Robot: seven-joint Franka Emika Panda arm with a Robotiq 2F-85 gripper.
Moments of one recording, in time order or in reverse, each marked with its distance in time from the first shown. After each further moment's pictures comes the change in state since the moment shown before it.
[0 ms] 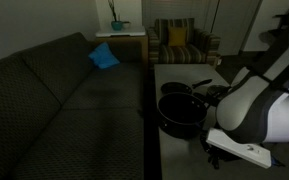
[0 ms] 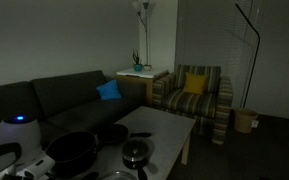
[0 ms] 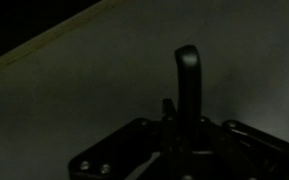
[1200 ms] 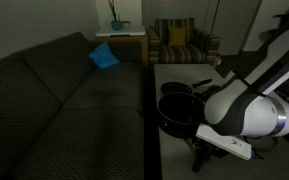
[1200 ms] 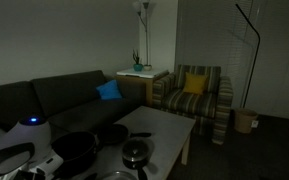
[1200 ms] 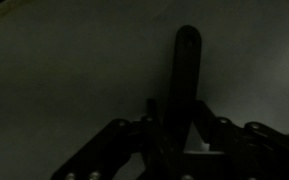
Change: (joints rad) arm -0.002 0.103 -0.004 0.196 0.002 -0.081 0.006
